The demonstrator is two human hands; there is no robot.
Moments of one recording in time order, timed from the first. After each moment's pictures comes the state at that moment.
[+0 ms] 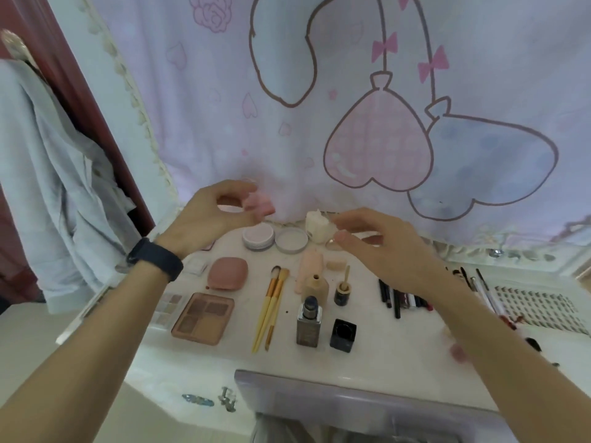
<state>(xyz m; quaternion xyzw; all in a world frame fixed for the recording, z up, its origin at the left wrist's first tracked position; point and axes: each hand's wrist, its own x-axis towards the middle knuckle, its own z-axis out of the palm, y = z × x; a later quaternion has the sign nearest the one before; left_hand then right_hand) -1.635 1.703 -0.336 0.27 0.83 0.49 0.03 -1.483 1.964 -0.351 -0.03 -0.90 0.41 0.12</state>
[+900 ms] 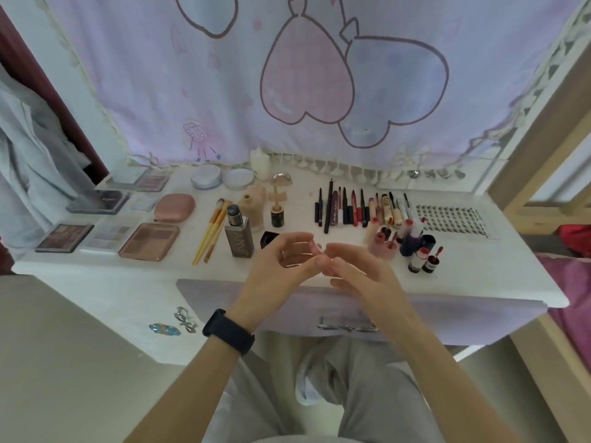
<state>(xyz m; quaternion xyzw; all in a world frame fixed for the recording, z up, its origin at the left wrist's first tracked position) -1.397 1.820 -0.457 0.25 0.70 0.65 0.17 -1.303 1.982 -0.472 -0.09 -0.69 0.71 0.12</state>
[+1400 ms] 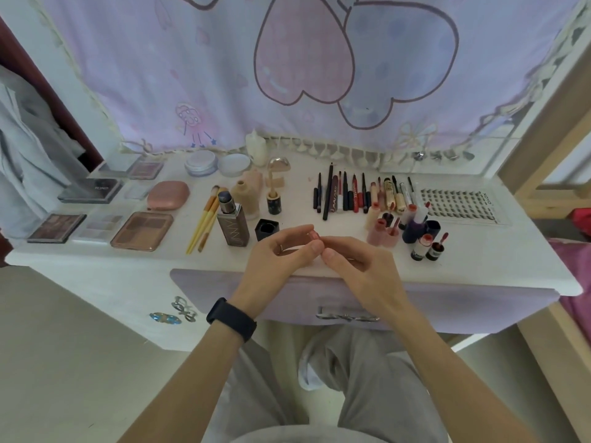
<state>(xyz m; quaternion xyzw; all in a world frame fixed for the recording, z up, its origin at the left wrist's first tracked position) -1.403 1.829 -0.475 0.21 0.69 0.67 0.20 -1.316 1.992 -0.493 -0.05 -0.78 0.60 0.18</state>
